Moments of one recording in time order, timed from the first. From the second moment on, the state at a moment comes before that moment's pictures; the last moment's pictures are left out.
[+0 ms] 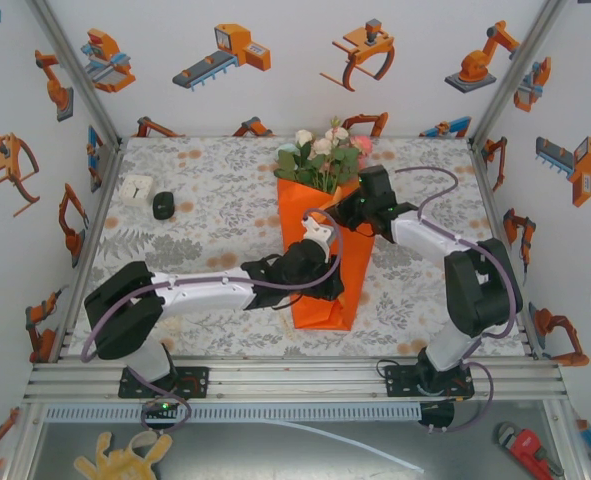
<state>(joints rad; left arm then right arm) -1.15 1.63 0.96 0.06 -0.12 -0.64 0.41 1.66 1.06 -0.10 -0.14 1.27</state>
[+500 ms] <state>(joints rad) -1.09 1.63 0.83 0.13 -0.04 -0.74 0.30 1.24 0.86 -0.19 -0.26 0.89</state>
